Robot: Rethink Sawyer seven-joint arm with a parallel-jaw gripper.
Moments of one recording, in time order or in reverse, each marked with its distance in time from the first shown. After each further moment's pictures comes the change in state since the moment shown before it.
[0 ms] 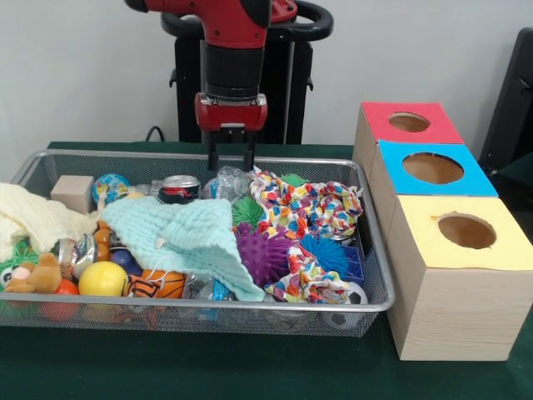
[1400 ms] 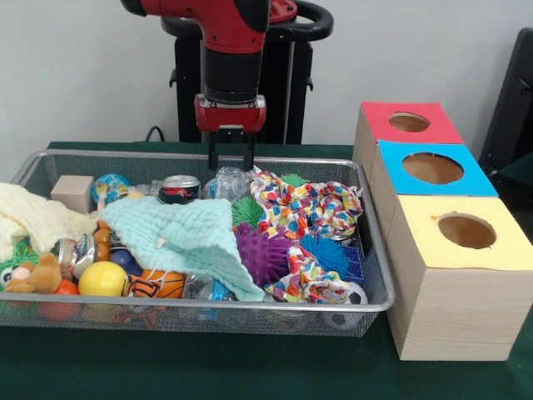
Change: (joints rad) arm -0.013 0.033 0.007 -0.004 0.038 0.059 0.000
